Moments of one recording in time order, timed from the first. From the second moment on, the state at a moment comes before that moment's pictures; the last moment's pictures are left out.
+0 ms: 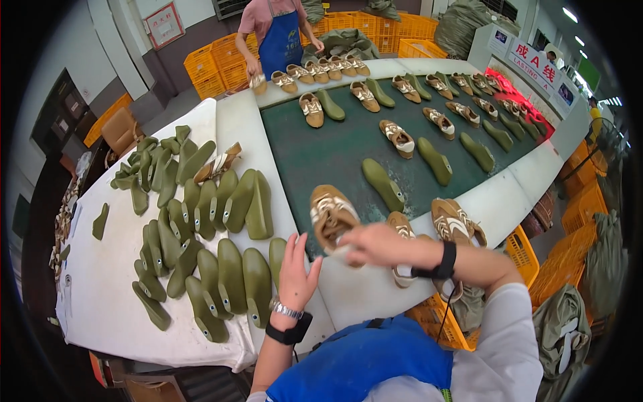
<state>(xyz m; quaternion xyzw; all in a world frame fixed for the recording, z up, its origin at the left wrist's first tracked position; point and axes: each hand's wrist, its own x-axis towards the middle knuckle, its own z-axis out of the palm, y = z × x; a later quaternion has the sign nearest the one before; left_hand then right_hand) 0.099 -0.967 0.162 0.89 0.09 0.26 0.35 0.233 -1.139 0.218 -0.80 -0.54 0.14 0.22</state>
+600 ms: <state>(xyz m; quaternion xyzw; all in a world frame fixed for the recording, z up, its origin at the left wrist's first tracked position) 0.043 -0.948 0.065 0.90 0.23 0.19 0.33 0.489 -1.041 0.040 -0.94 -0.23 0.09 0.22</state>
